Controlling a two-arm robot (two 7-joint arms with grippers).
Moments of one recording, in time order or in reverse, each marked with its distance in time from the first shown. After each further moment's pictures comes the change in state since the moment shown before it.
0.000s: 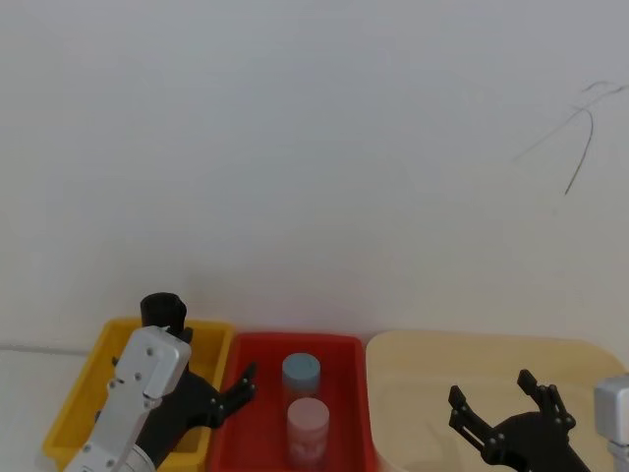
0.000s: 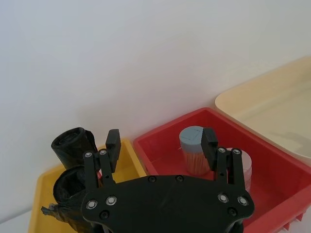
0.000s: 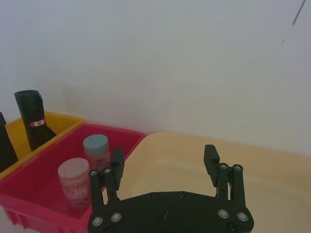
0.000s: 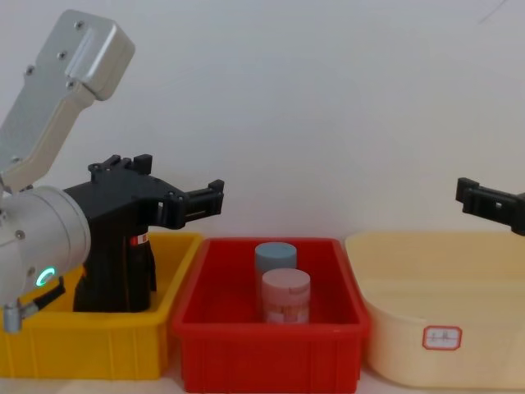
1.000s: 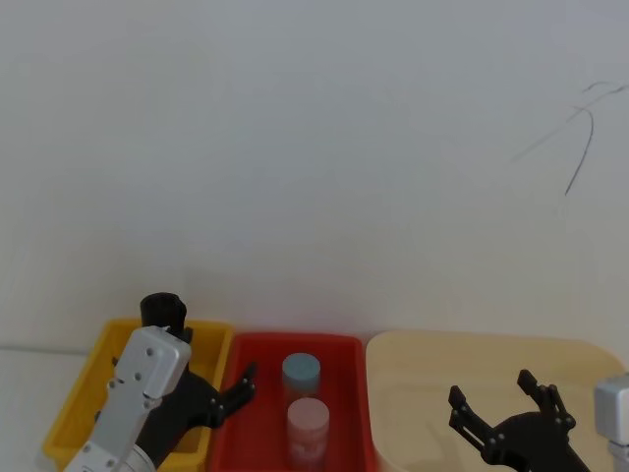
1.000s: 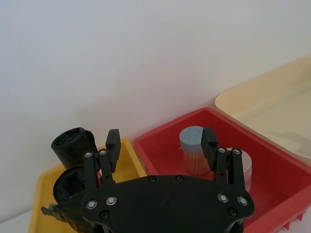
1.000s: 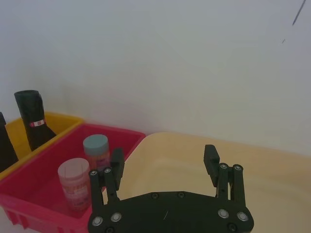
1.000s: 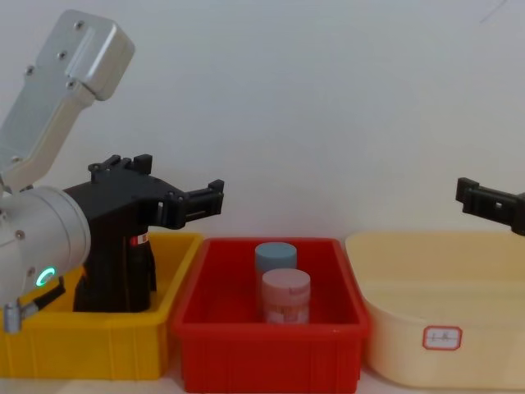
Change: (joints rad) left arm 0.000 0.000 0.000 0.000 0.000 0.000 0.000; right arm 0.000 0.000 0.000 0.000 0.000 0.000 0.000
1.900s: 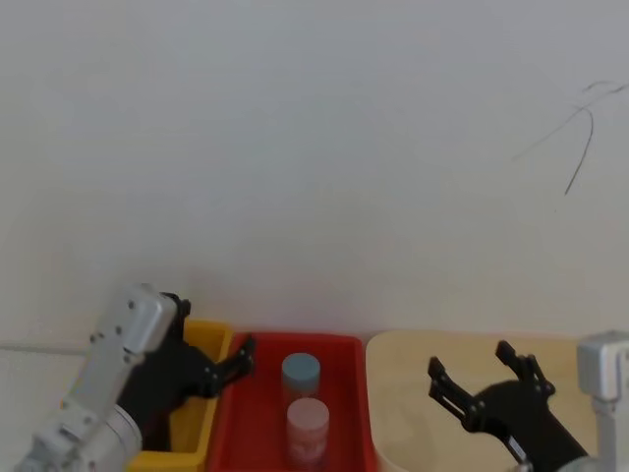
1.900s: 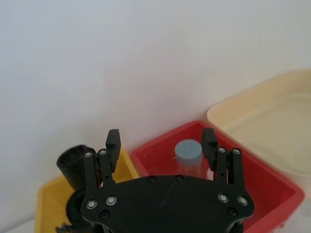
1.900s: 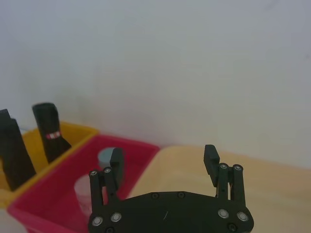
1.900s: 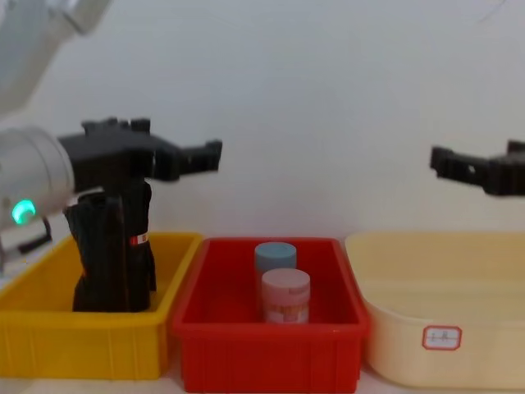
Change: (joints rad) left arm -0.015 0.030 -0.046 -0.101 -0.071 0.119 -0.066; right arm 0.065 -0.017 -0.014 -0.028 0.018 0.096 0.024
